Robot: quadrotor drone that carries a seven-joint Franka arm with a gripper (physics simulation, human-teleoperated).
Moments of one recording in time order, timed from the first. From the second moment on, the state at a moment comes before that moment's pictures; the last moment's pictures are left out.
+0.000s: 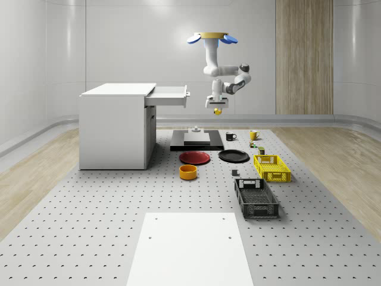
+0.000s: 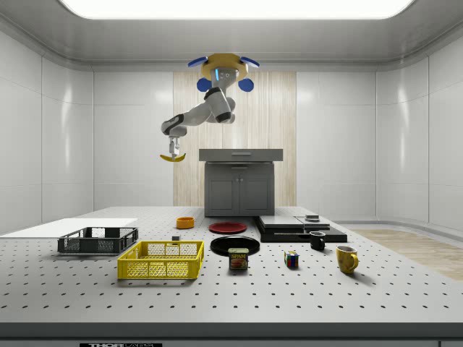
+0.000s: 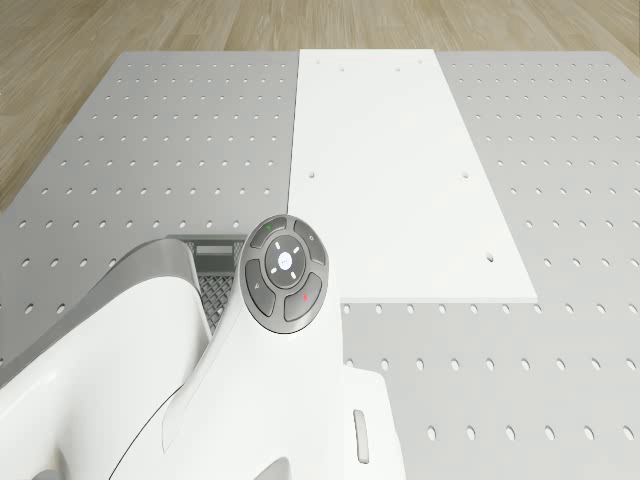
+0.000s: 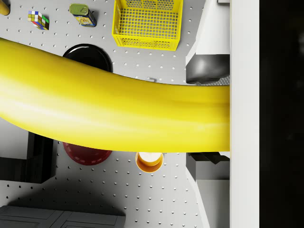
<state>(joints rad) 1.28 -1.60 -1.18 -2.70 1.91 1.76 -0.17</state>
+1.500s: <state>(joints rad) 1.28 -1.61 -1.18 -2.70 1.90 1.77 -0.17</state>
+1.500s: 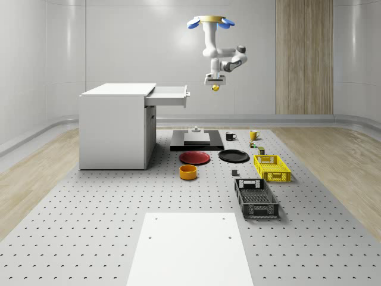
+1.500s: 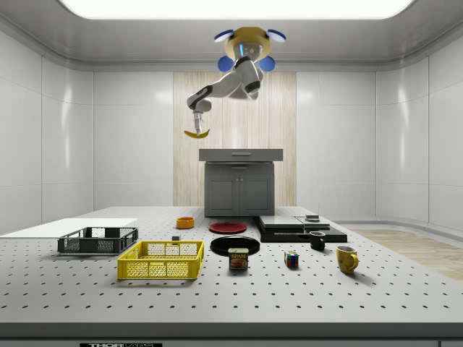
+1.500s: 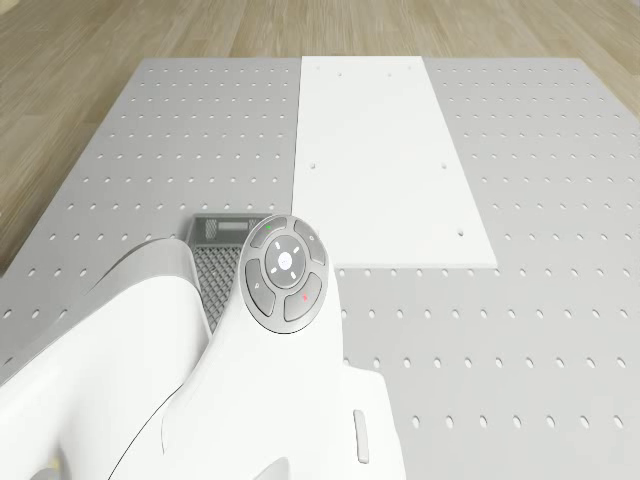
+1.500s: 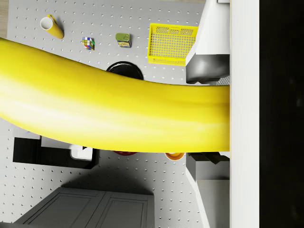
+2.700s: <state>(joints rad) 1.29 -1.61 -1.18 -2.70 1.90 1.77 -0.17</state>
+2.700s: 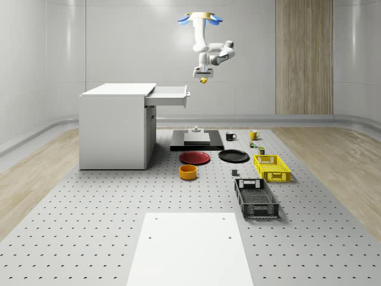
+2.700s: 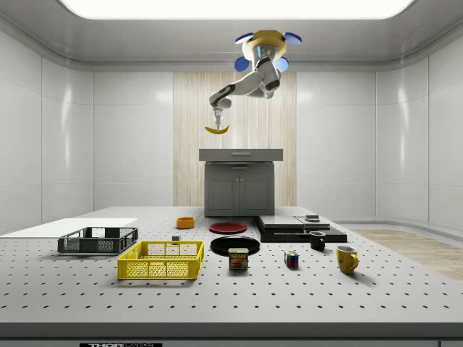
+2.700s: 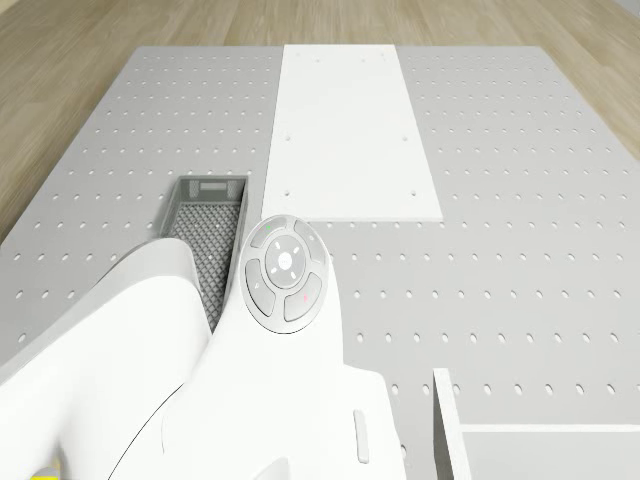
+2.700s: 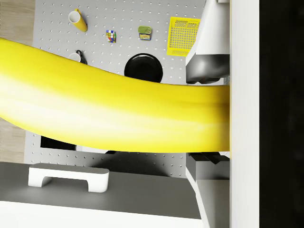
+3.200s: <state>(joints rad) 1.29 -1.61 -1.18 -2.70 1.90 1.78 -0.17</state>
